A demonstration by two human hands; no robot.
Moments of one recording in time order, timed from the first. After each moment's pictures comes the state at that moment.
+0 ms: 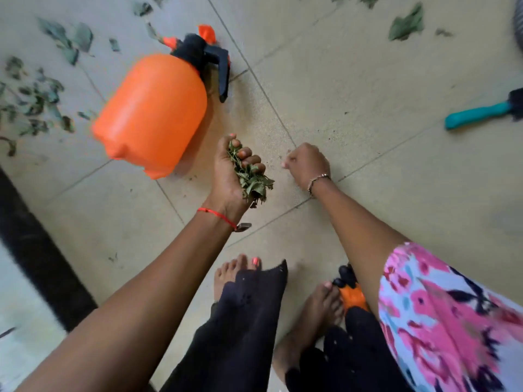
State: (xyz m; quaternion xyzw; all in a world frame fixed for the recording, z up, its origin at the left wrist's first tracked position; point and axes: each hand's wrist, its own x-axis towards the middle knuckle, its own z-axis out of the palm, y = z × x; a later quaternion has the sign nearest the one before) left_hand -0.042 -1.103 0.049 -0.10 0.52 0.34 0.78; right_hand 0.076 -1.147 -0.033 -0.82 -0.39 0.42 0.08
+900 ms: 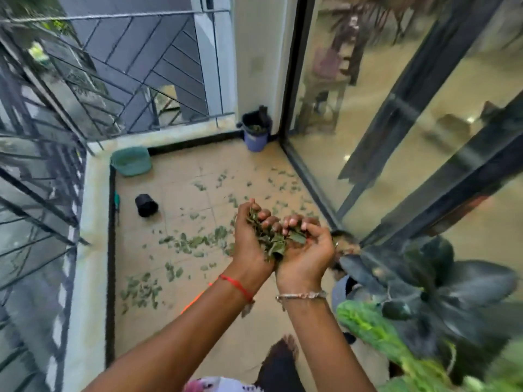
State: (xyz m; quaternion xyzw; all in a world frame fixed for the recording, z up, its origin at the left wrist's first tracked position) left_hand 0.084 -1.021 0.822 -0.04 0.29 0.49 0.82; right_hand 0.125 -1.064 0.836 -0.29 0.05 0.49 0.82
